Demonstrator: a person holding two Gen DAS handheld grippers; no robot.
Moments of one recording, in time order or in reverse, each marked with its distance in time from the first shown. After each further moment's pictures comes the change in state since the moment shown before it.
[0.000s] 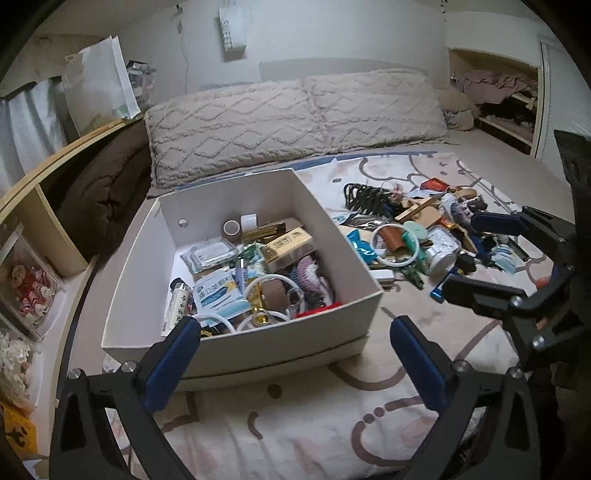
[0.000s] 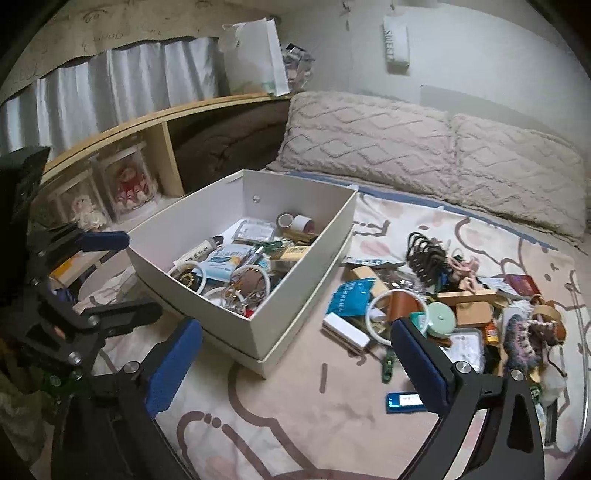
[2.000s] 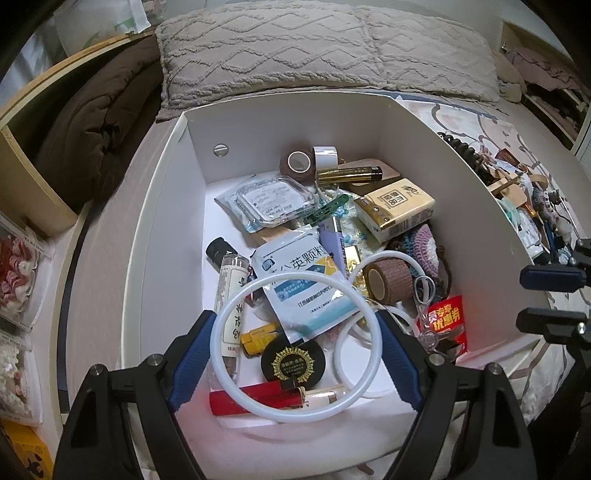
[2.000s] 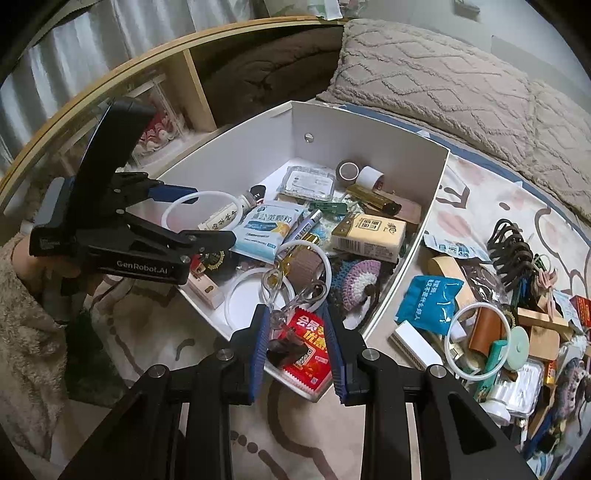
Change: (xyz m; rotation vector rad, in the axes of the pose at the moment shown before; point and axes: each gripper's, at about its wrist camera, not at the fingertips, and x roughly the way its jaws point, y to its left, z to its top) left arm 0.122 0.119 0.017 -0.074 0.324 0.010; right arm 0.104 0.040 0.045 -0.077 0.333 0.178
